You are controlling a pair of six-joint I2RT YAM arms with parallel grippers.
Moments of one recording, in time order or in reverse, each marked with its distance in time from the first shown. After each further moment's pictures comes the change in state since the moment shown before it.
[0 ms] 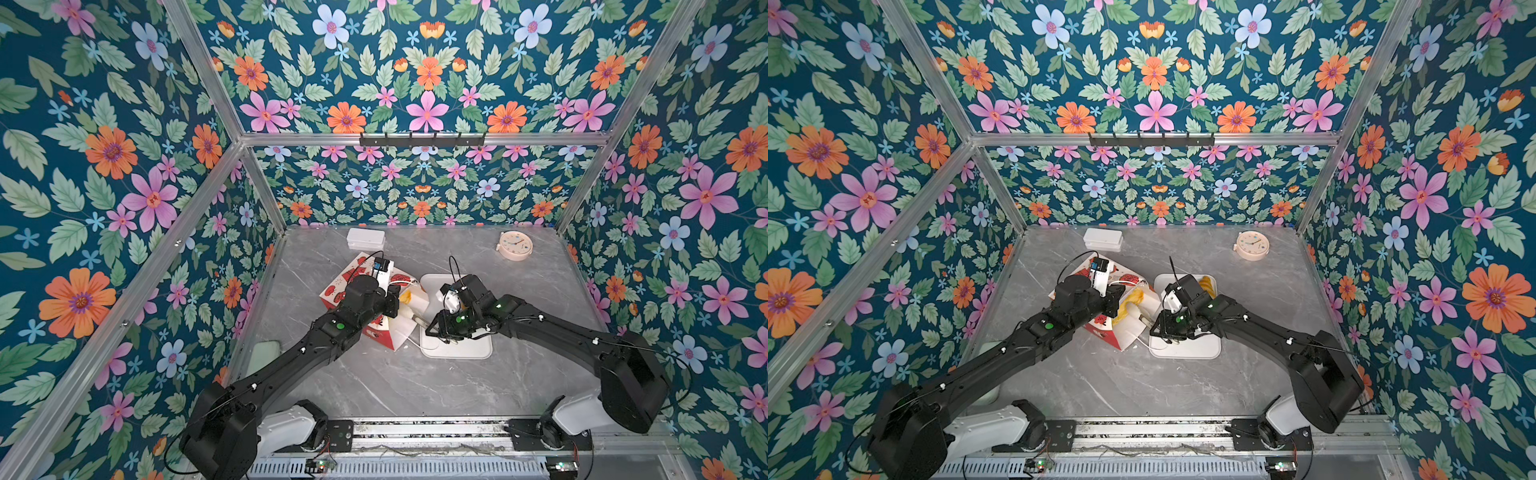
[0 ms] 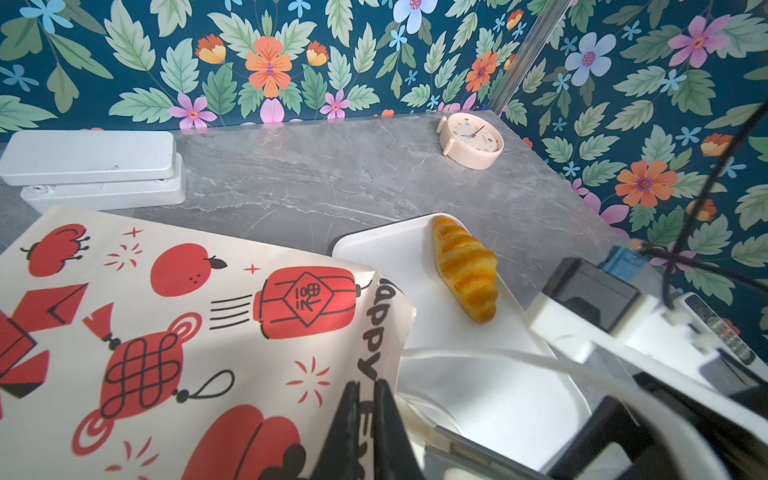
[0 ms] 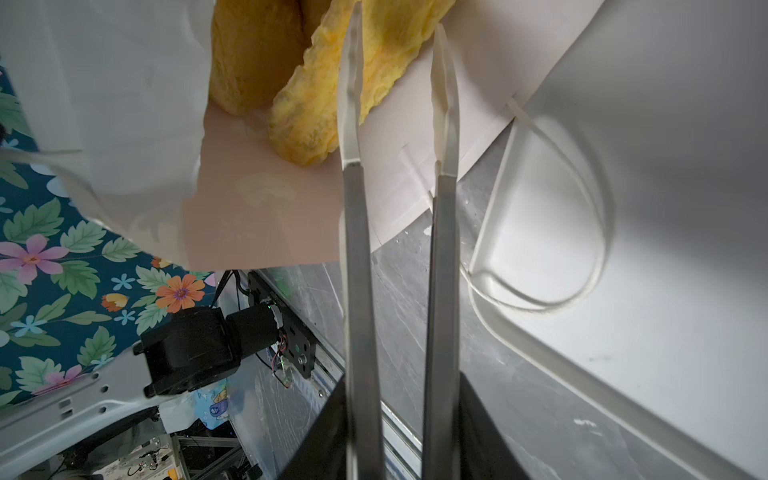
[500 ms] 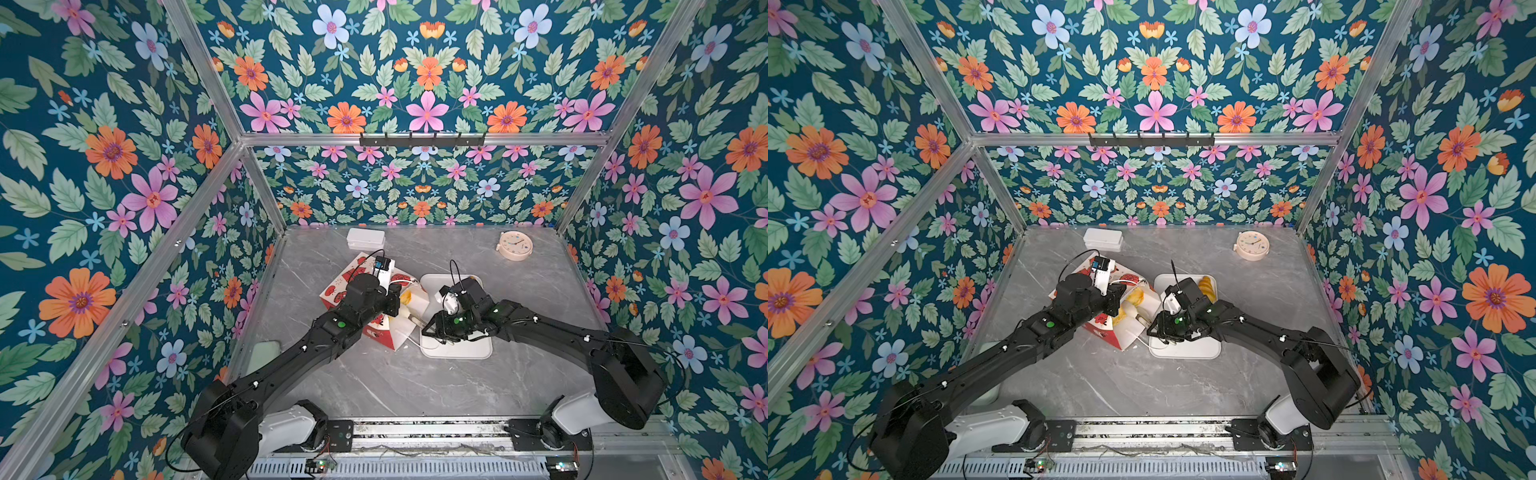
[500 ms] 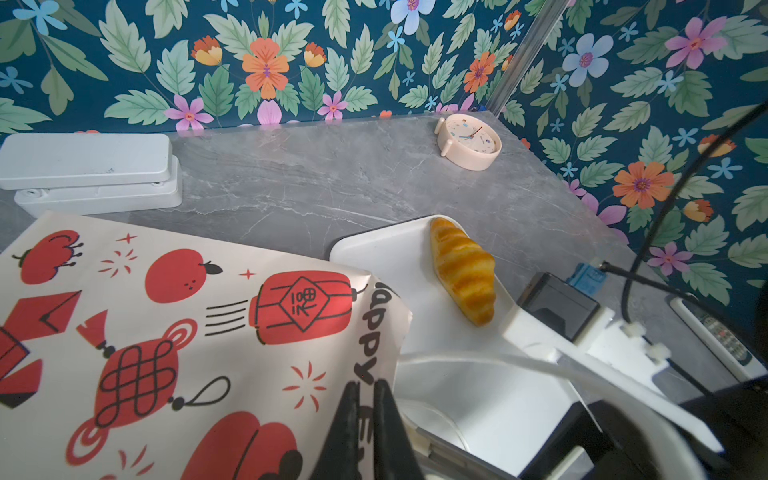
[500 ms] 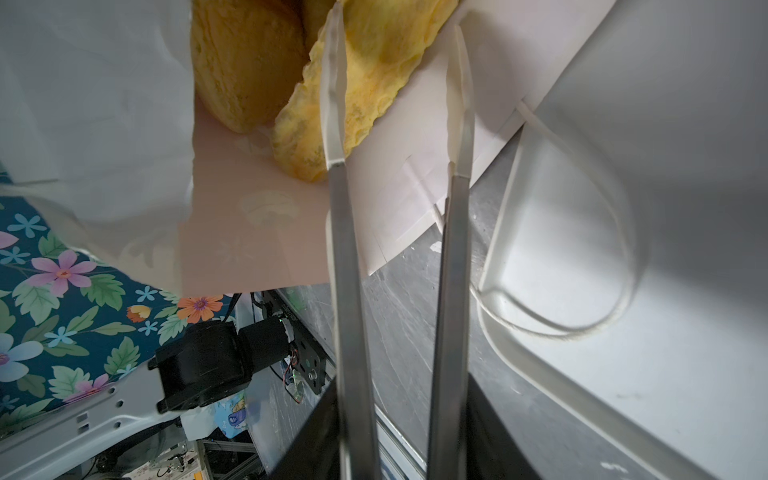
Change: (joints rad) left arm 0.000 0.012 0.011 0.000 0.003 0.000; right arm 0.003 0.011 -0.067 0.127 -0.022 0.067
